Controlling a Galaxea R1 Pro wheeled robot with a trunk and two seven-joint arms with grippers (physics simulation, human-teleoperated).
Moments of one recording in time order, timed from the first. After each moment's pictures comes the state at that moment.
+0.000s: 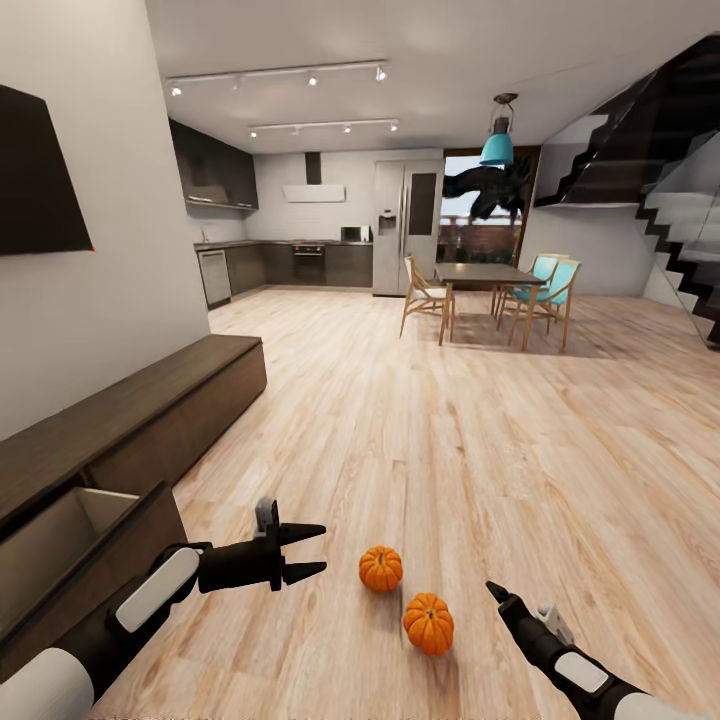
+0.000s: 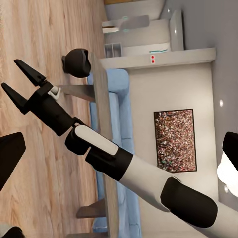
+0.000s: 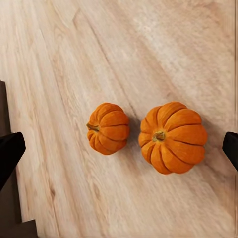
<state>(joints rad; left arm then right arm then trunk) -0.57 0.31 -0.56 -0.92 1.41 1.00 -0.71 -0.61 -0.19 0.94 -0.09 -1.98 0.02 0.41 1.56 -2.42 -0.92</state>
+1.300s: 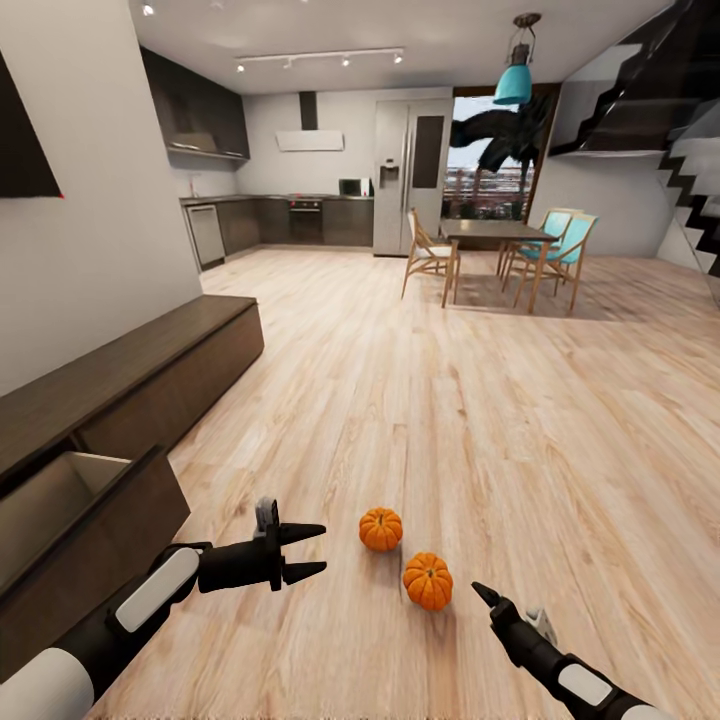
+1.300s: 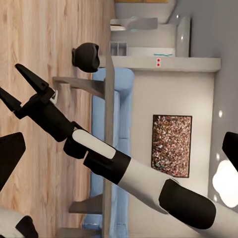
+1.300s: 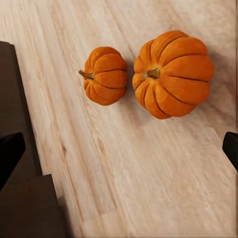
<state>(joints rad) -0.57 0.31 -0.56 -0.92 1.41 1.00 -0.71 -0.59 -0.19 0.95 -0.09 -1.97 0.15 0.61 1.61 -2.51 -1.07</state>
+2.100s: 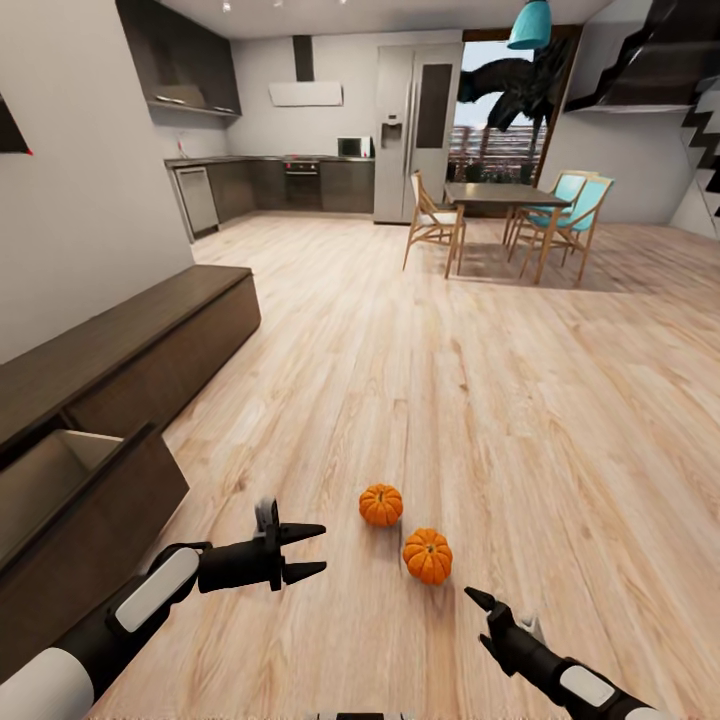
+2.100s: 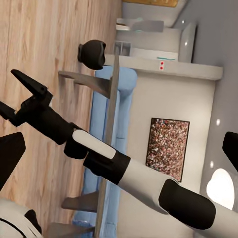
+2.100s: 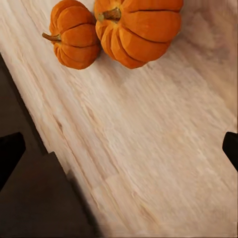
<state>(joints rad) -0.57 0.31 -0.56 -0.92 1.41 1.00 -0.71 -0.58 -0.19 0.93 -0.09 -2.00 0.33 0.62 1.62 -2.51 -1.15</state>
